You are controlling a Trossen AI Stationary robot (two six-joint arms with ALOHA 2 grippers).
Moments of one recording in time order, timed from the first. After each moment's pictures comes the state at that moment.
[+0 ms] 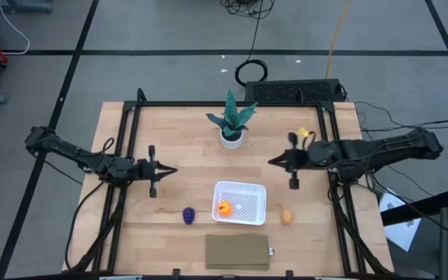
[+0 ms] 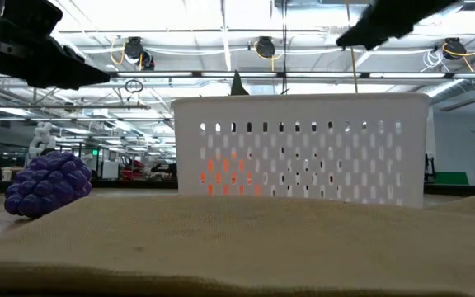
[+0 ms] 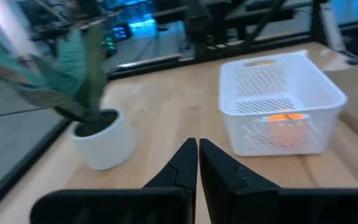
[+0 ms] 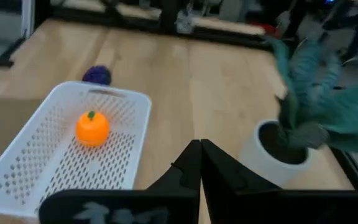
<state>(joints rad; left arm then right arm) -0.34 0.48 0.13 0.18 -0.44 0.13 0.14 0.85 0.68 -0.27 0.21 -0.06</state>
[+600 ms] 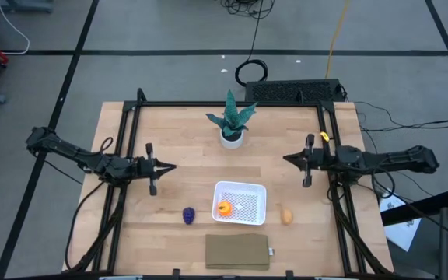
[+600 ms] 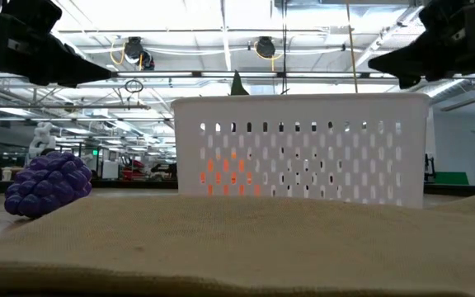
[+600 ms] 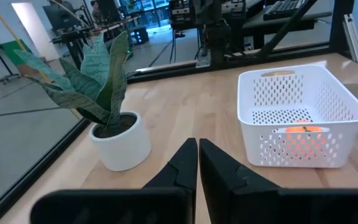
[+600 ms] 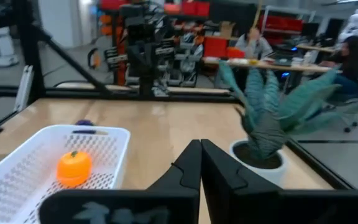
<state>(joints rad) -0.35 0.45 0.13 0.18 -0.50 0.12 0.06 0.29 0.13 0.13 0.21 -0.06</state>
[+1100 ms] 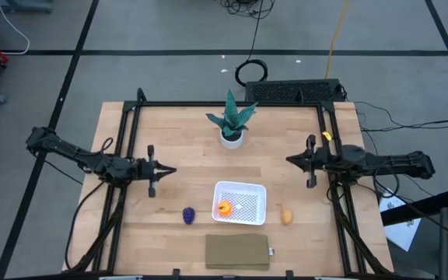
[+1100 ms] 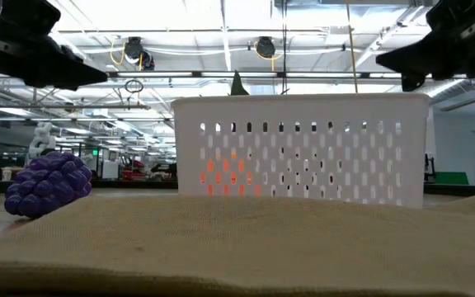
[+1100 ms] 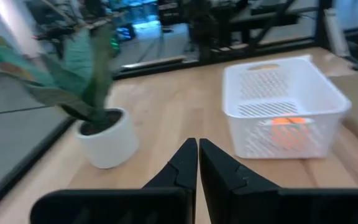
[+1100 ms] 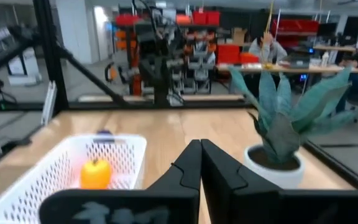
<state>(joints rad) -0.35 0.45 0.13 0.14 -0.43 0.11 0.02 0.18 0.11 0.06 0.10 0.00</state>
